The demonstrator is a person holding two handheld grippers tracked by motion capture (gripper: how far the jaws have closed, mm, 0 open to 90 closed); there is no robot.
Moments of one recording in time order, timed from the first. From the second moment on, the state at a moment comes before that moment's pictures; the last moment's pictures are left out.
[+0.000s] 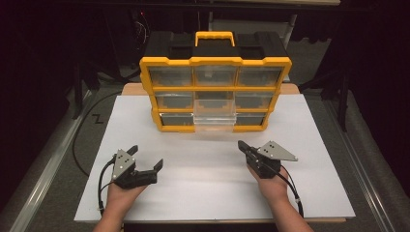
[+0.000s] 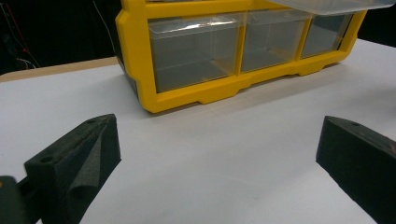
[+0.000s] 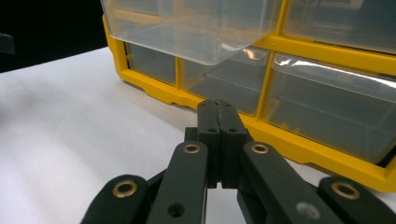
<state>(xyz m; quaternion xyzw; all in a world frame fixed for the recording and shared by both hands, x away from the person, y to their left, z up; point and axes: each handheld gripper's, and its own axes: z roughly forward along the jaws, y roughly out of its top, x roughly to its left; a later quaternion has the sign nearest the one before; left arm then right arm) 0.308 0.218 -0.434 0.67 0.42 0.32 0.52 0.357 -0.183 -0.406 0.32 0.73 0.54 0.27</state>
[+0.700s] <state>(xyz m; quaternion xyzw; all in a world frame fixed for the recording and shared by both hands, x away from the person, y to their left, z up) 0.305 0.216 -0.433 0.67 0.41 0.32 0.52 0.359 -0.152 -0.390 0.30 0.74 0.54 0.27</state>
